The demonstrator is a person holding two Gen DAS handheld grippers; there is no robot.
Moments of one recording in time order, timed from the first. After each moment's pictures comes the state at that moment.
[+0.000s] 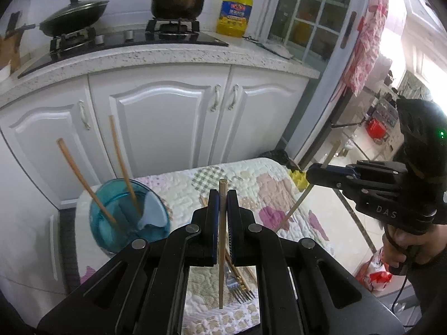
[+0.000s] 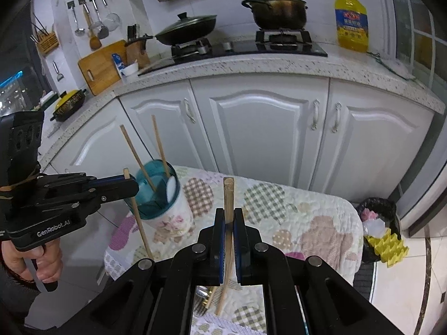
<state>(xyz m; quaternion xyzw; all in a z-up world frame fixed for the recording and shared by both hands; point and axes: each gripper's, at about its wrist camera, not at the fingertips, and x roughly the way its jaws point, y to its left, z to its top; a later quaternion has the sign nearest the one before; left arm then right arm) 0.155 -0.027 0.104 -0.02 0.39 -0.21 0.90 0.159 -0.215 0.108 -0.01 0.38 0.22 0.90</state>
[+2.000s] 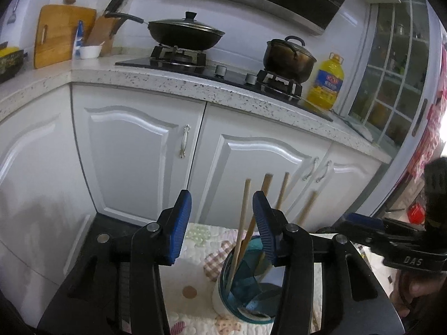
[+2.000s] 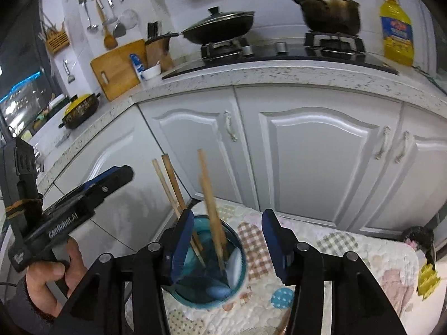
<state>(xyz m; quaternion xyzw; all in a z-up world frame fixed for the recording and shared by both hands) 0.191 0.139 0.070 -0.13 0.27 -0.03 0.95 0.242 -0.081 0.087 0.00 0.36 0.27 0.89</state>
